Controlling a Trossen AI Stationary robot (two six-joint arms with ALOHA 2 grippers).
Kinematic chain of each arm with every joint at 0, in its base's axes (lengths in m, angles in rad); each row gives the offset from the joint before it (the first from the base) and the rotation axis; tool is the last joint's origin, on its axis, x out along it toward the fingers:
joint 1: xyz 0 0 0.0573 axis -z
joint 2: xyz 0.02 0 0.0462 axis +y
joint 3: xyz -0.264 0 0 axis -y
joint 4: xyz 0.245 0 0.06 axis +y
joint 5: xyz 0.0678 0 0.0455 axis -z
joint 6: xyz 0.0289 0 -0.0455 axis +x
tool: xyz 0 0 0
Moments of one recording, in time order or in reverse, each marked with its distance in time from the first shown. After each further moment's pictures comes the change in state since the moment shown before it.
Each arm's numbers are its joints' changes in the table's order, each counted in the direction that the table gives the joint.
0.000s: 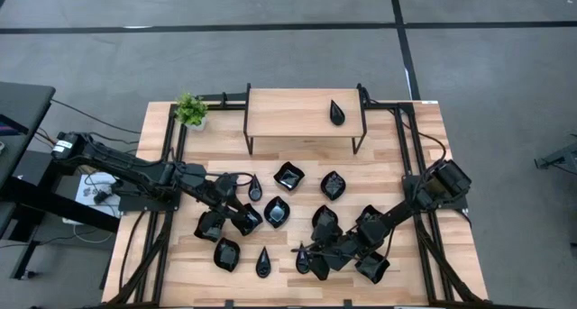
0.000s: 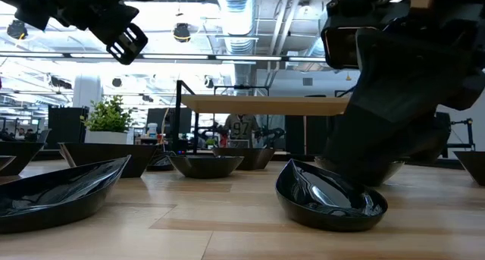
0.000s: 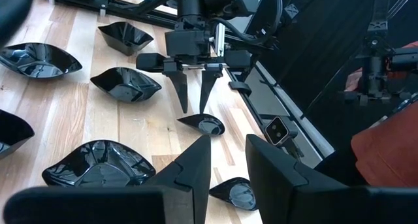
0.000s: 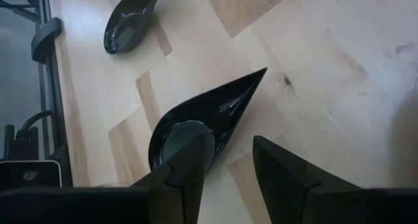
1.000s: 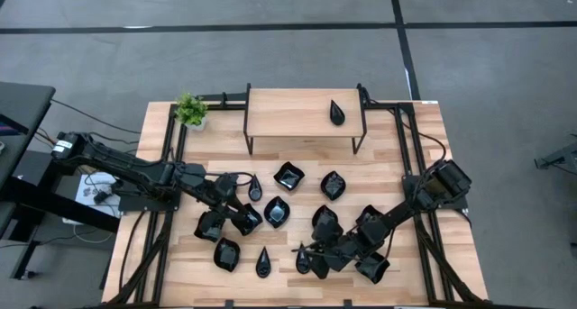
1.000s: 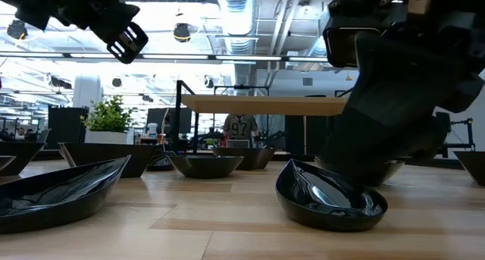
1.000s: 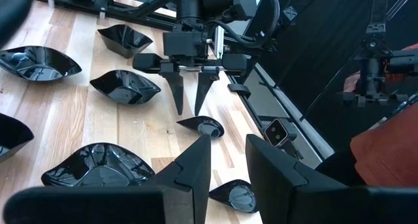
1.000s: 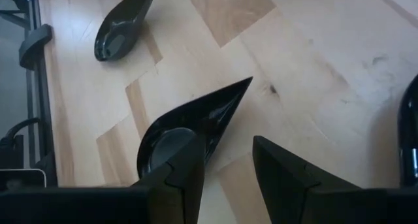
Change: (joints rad) left arm 0.000 0.000 0.000 -0.010 0.000 0.000; right arm -0.005 0.000 0.000 0.016 0.052 -0.008
